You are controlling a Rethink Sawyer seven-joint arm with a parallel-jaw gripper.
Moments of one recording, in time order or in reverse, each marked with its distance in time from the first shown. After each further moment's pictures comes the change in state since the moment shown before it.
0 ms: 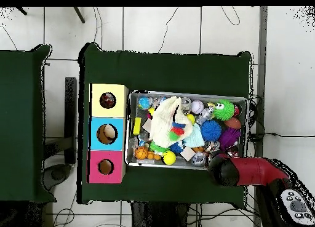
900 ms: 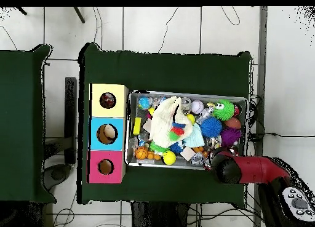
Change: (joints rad) arm -0.014 0.032 0.004 -0.035 -0.006 -0.041 0.000
